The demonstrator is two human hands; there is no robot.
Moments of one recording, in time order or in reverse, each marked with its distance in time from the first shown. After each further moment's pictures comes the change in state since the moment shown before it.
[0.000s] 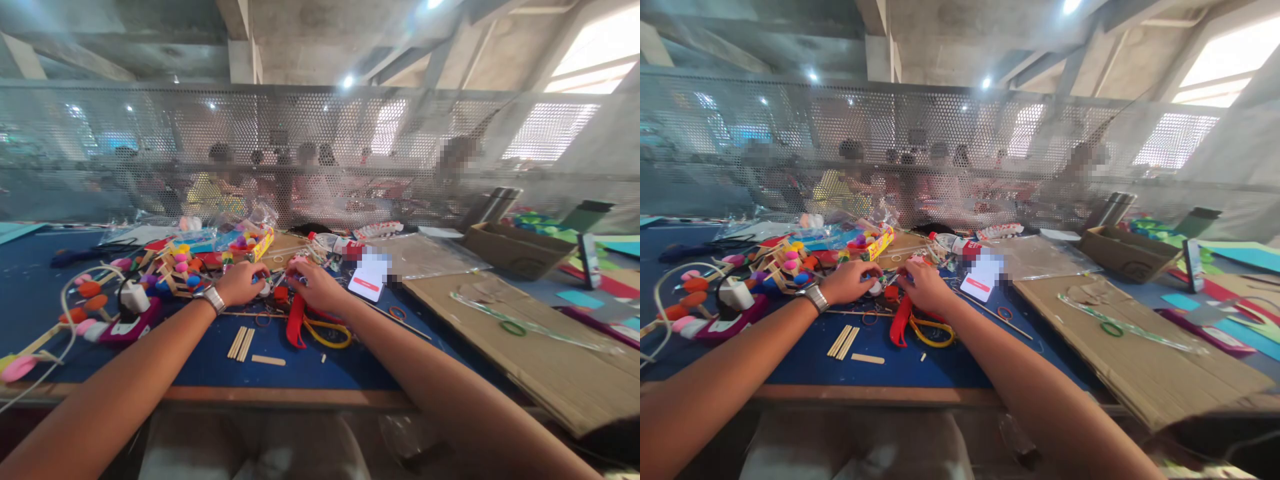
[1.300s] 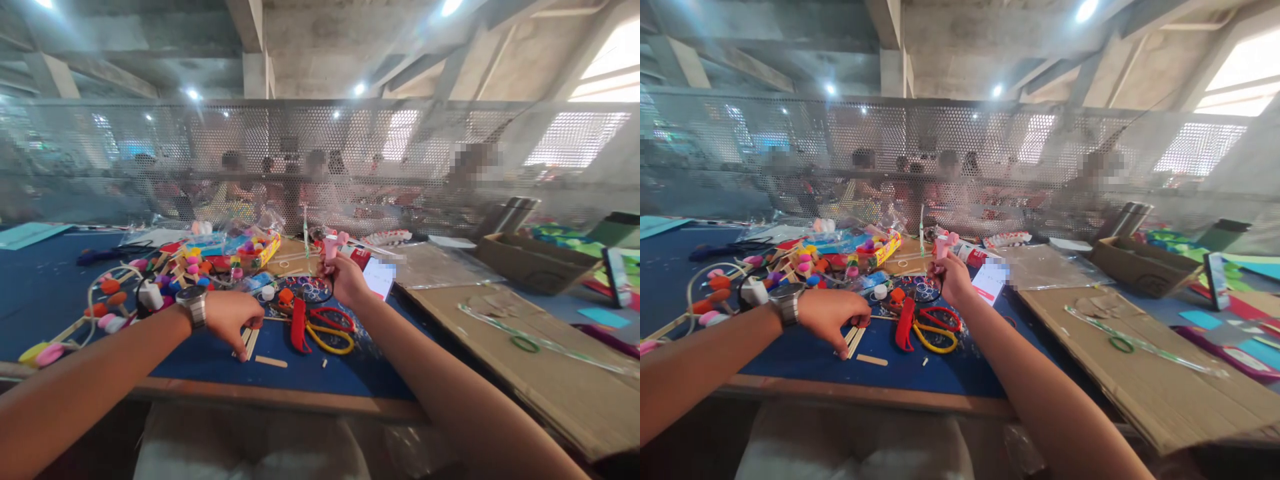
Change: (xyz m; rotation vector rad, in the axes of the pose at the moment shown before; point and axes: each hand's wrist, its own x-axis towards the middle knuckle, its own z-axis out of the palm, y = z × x) left_hand -0.034 0.040 -0.059 0.150 -0.801 0.189; right_hand 0.011 0.010 -0.020 1.438 0.424 0.507
